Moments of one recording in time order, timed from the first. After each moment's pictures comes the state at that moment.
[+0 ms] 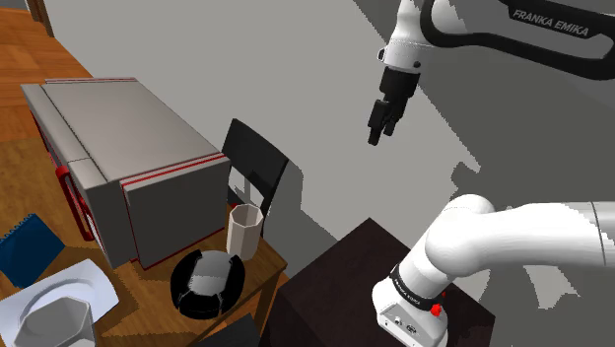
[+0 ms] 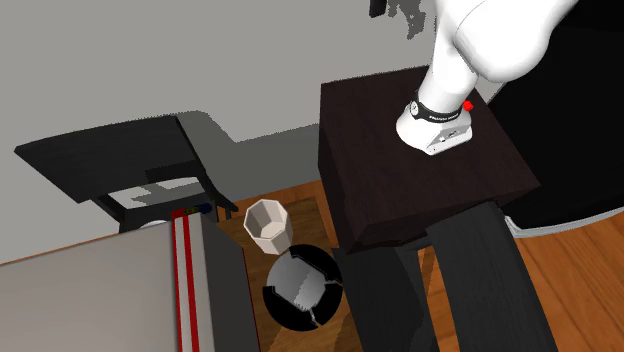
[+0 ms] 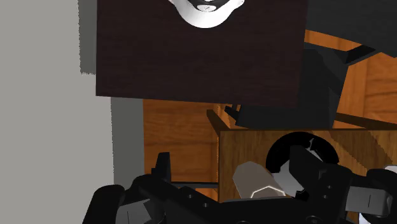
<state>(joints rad) 0.01 -0.83 0.03 -2.39 -0.01 1.44 -0.07</state>
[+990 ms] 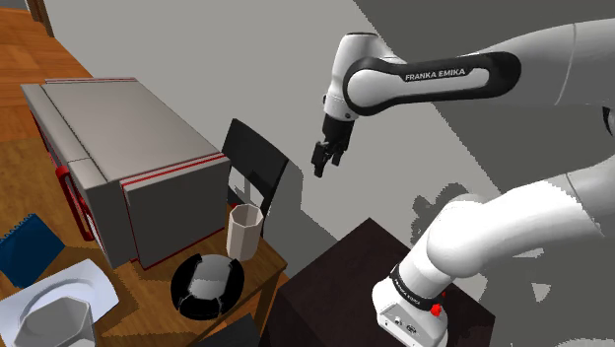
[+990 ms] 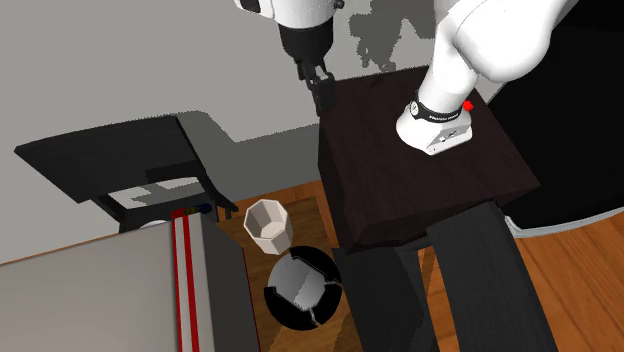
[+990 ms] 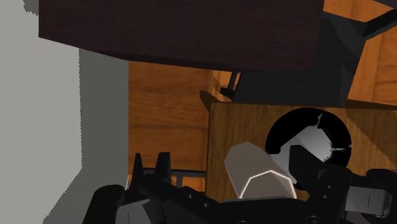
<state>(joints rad) 0.05 -0.55 0.10 -2.57 0.04 1.93 -0.02</state>
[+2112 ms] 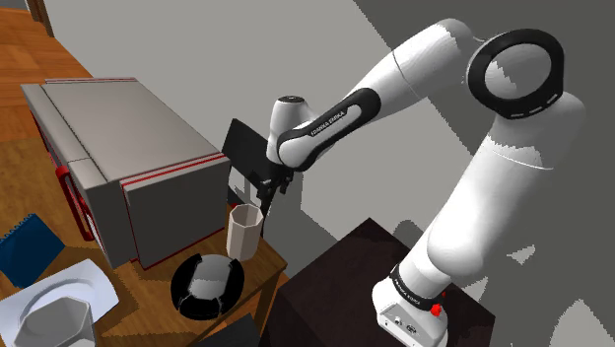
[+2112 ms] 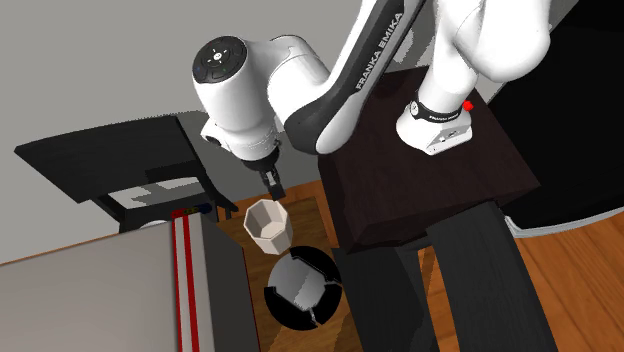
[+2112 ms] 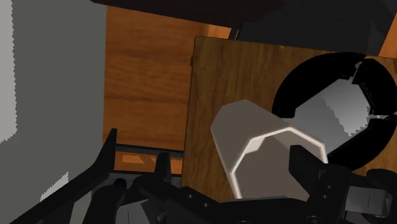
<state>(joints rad) 0.07 0.11 0.18 -2.43 -0.04 2.49 0.08</state>
